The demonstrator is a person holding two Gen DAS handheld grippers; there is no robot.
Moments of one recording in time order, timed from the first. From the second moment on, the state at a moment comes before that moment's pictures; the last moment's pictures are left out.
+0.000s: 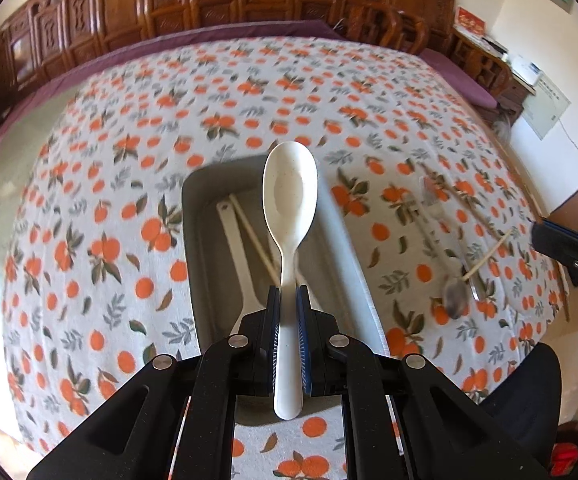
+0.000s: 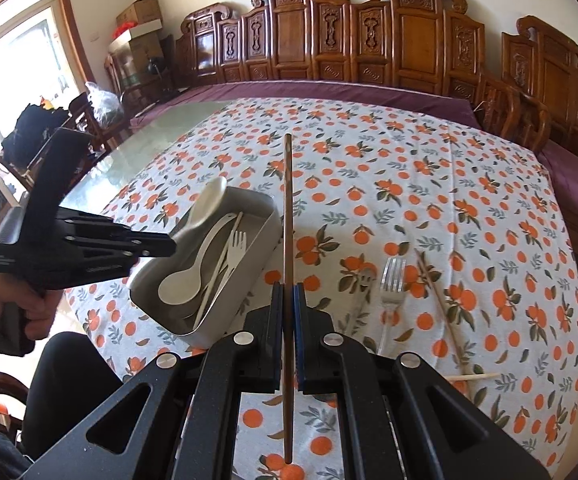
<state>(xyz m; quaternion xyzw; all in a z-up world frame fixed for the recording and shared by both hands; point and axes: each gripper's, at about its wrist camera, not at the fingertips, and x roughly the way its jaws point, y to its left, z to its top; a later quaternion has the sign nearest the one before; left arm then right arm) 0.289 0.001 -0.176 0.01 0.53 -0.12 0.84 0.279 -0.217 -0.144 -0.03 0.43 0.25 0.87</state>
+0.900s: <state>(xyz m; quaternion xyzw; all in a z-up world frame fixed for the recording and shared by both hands) 0.309 0.002 -0.214 -0.01 0.56 -0.12 0.82 0.290 -0.191 -0.172 -0.03 0.45 0.26 0.85</state>
